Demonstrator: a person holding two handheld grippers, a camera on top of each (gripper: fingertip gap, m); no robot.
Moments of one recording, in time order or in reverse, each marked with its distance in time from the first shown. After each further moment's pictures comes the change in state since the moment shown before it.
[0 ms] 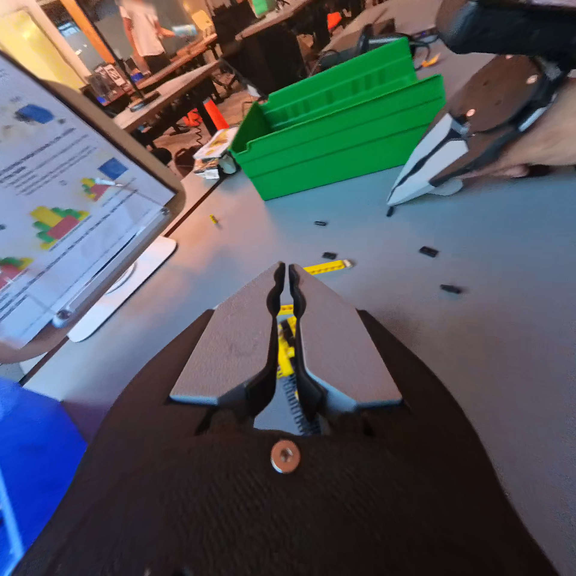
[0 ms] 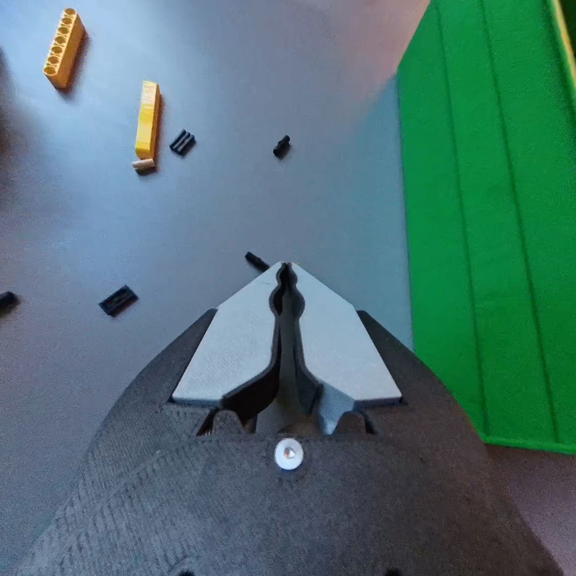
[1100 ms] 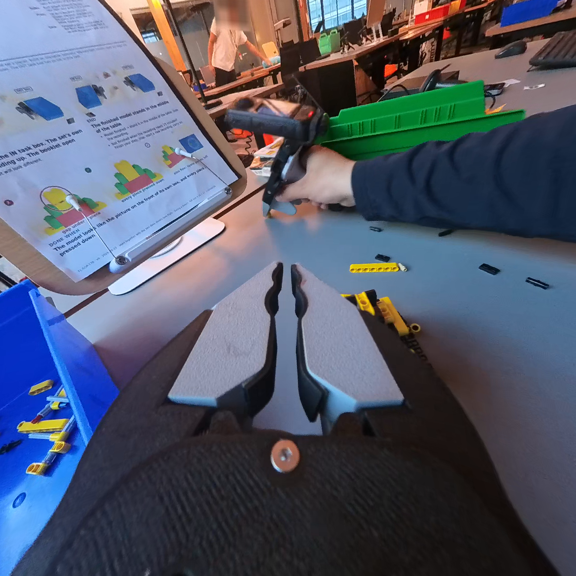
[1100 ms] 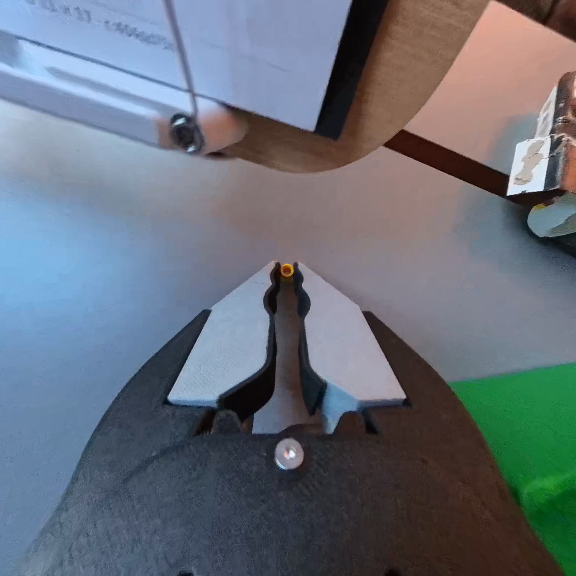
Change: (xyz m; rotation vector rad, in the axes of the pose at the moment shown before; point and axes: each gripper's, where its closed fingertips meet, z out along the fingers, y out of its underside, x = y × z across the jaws) left arm -0.055 0.025 -0.022 0.076 -0.141 -0.155; right arm 0.062 -0.185 0.213 -0.130 0.059 0.151
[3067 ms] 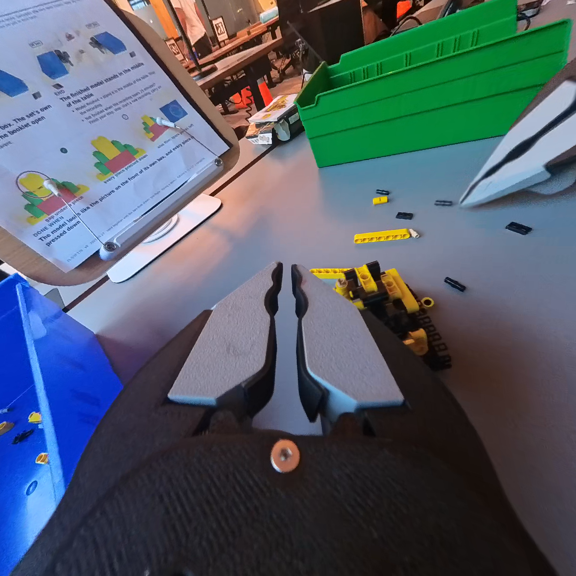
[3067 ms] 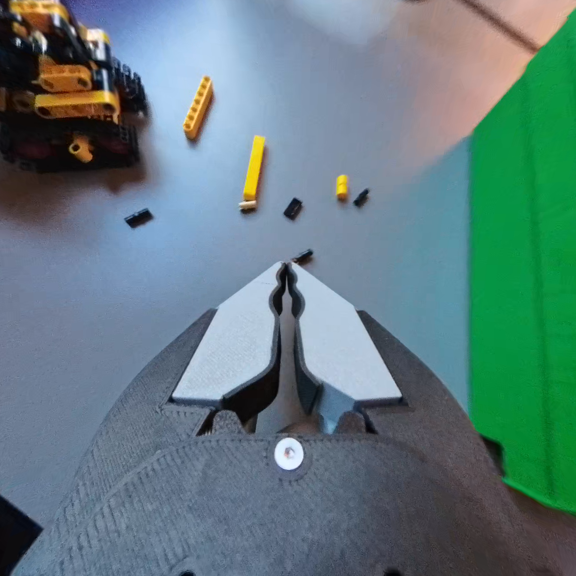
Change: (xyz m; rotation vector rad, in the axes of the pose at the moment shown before) left arm 0.009 0.026 0.012 -0.094 -0.017 0.081; right arm -0.077 0.201 -0.197 0.171 -0.226 -0.220
